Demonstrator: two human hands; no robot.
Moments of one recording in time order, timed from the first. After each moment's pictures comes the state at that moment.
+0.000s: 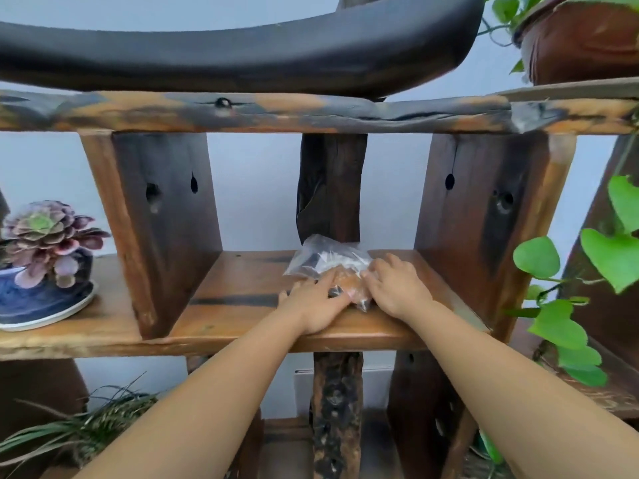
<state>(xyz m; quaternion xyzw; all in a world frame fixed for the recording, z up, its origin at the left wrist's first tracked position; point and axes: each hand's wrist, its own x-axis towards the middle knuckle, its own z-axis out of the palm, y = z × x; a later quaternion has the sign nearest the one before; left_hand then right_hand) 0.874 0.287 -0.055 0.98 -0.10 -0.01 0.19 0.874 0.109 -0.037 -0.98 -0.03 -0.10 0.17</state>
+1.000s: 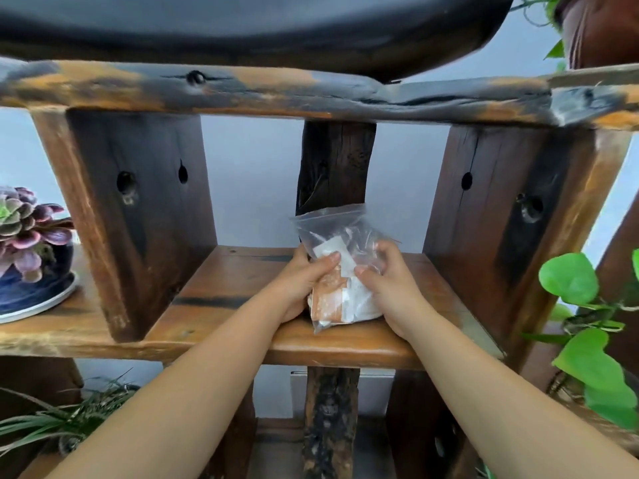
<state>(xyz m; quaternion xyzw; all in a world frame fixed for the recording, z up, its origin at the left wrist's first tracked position) 0.907 0.284 -0.042 0.62 -0.10 -0.05 0.77 0.884 0.120 -0.040 -0.71 -0.08 -0.07 0.70</state>
